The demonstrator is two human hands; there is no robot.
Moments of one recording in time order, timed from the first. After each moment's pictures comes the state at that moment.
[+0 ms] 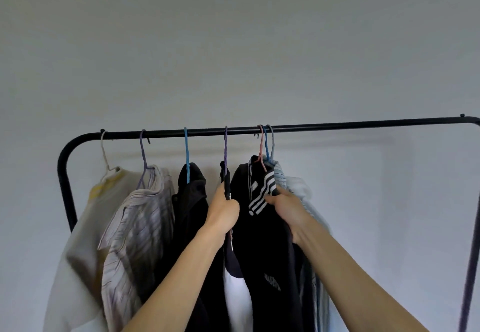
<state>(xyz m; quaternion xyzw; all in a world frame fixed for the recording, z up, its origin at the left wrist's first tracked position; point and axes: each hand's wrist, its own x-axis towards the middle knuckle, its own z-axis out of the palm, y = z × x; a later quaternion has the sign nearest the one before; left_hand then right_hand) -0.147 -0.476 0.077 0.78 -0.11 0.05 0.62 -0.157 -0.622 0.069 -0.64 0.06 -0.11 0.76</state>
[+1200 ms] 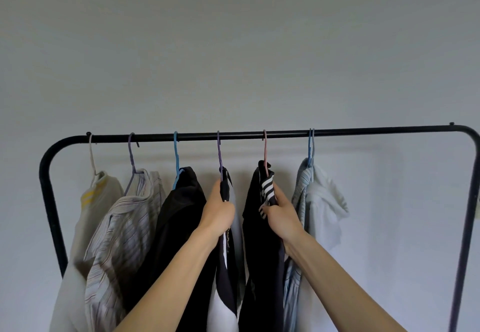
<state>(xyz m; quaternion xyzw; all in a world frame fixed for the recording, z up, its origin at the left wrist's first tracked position) -0.136 -0.484 0.080 0.78 -0.15 0.07 0.60 -0.176 -0.621 0.068 -0.71 0.03 -0.19 0.67</state>
